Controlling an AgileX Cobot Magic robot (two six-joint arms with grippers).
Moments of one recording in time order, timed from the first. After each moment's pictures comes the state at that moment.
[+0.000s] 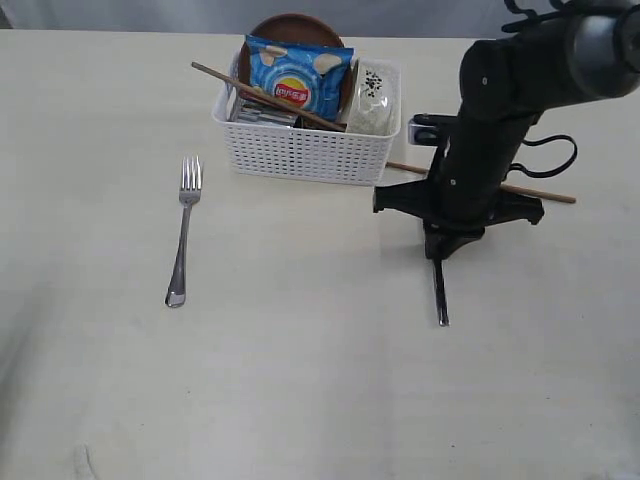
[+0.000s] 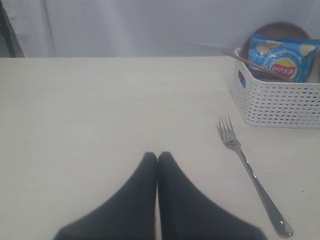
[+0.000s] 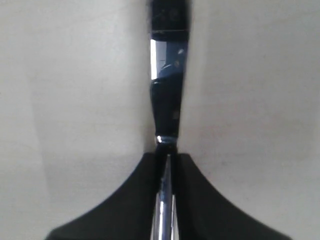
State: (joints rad) left arm -0.13 0.00 0.00 0.04 0.36 -0.08; right arm 0.43 2.00 -1.11 0.07 0.78 0.37
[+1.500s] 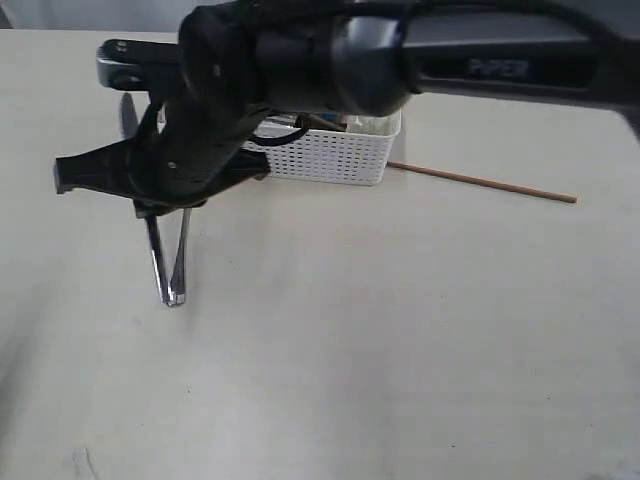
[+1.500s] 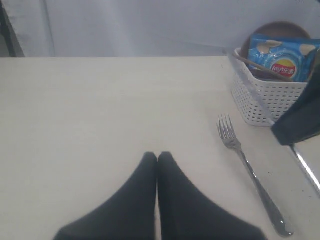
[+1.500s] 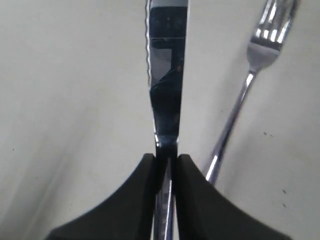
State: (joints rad) left arm -0.13 0.00 0.00 0.04 0.36 -0.08; right arm 0.95 2.03 -1.54 0.24 0.60 0.35
